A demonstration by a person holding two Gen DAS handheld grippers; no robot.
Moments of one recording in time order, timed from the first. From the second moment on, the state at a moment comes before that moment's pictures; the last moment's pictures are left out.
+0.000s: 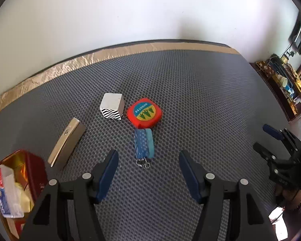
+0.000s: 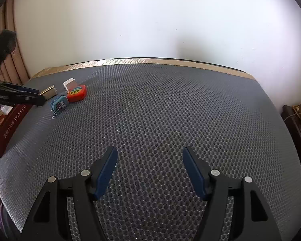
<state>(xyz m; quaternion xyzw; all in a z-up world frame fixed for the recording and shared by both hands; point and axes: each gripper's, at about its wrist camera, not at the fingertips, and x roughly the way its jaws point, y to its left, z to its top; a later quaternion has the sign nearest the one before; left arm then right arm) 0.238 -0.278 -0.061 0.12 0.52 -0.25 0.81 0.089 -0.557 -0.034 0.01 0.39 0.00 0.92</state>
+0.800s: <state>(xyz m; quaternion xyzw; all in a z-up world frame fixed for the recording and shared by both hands) 0.263 -0.296 -0.099 0.13 0.53 -0.26 0.79 0.098 -0.553 -0.037 0.02 0.40 0.02 0.92</state>
